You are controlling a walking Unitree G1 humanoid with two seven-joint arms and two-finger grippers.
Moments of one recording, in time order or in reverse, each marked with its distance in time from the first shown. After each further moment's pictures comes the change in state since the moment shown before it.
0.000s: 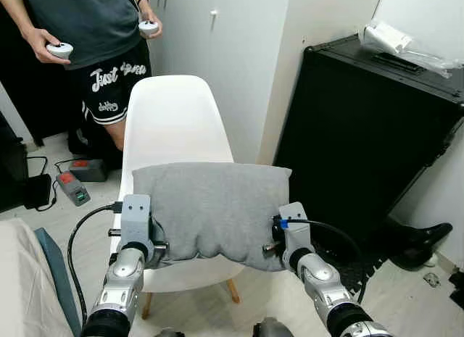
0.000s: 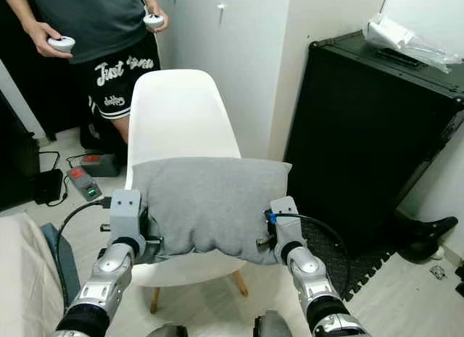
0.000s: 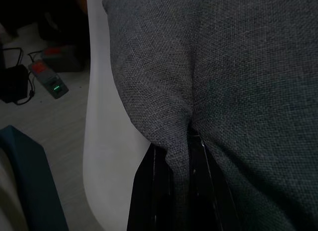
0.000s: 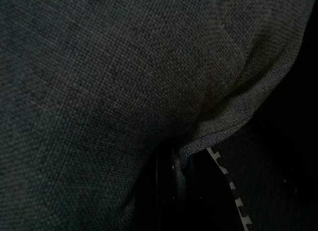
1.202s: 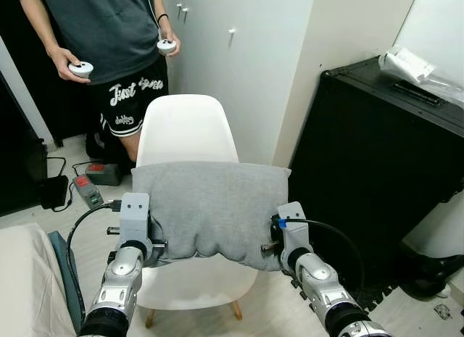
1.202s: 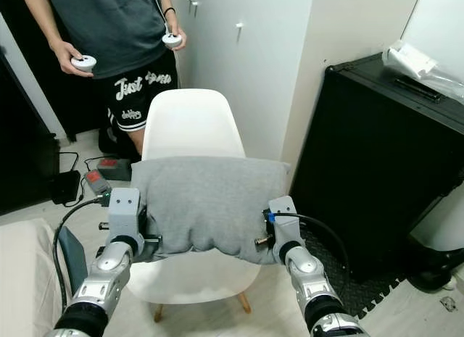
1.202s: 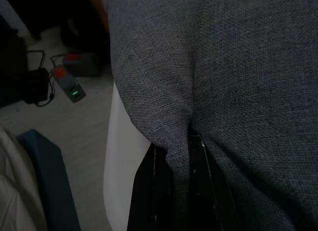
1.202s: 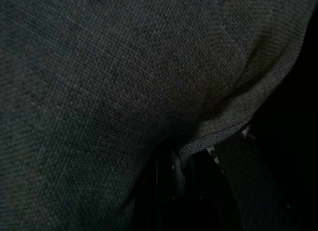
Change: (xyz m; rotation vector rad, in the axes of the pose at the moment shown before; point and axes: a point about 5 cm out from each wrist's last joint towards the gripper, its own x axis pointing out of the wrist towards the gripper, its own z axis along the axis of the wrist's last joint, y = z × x) left arm 0.001 0.004 0.002 0.014 -0.006 -0.001; right arm 0.001 0.005 -0.001 0.014 0.002 0.000
